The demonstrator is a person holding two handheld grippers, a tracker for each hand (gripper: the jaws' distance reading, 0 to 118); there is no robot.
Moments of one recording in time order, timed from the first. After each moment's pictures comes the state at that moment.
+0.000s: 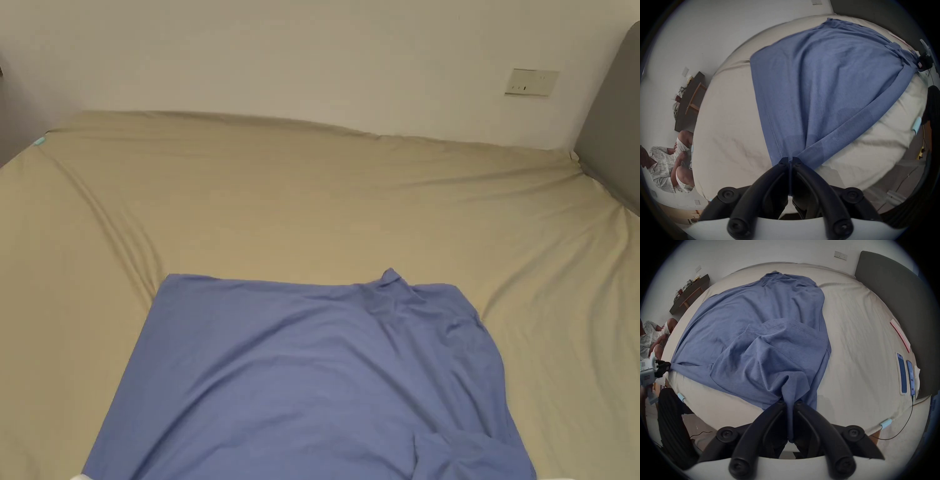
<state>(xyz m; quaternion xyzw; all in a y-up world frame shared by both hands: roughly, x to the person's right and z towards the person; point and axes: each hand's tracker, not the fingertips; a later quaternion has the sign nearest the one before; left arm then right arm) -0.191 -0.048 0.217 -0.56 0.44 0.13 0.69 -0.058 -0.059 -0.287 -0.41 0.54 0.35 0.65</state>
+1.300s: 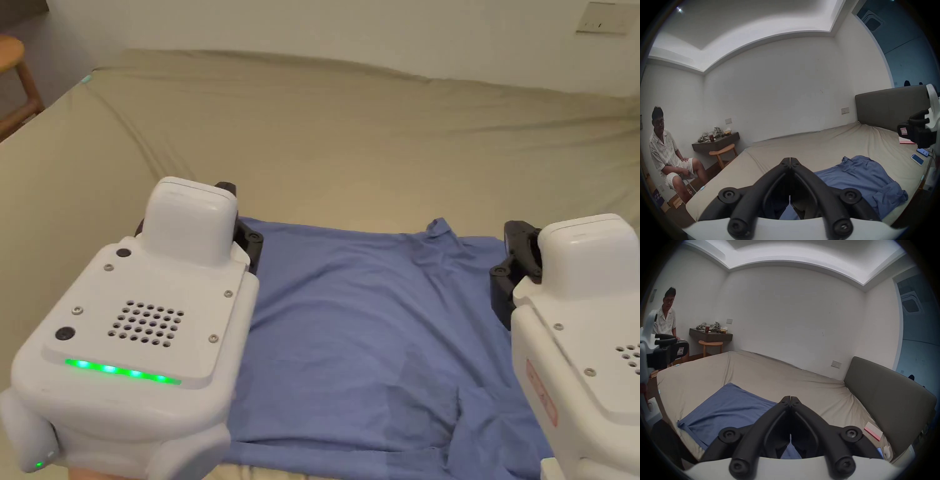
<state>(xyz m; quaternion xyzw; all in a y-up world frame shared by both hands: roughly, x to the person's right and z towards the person) -0.165 0.149 0.129 -0.10 0.61 -0.03 0.79 -0.097 0.146 -0.117 0.02 0.63 0.18 0.76</state>
